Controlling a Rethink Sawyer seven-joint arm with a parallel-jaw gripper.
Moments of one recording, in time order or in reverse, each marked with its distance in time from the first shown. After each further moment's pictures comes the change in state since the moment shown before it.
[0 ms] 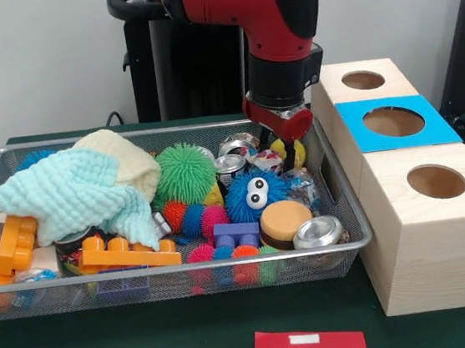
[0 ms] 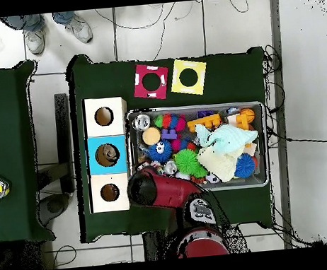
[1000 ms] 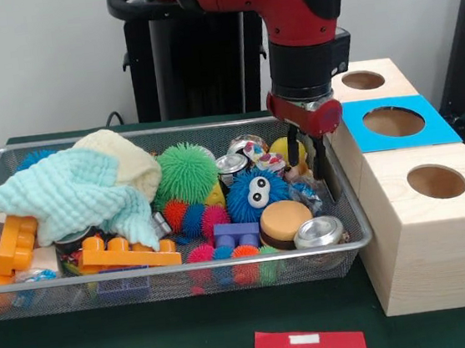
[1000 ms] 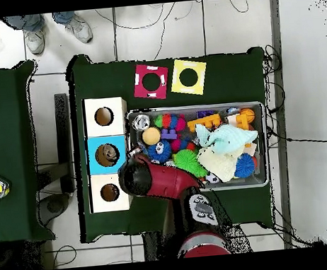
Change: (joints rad) arm -0.006 -0.050 0.057 -0.043 0.072 0.040 0.000
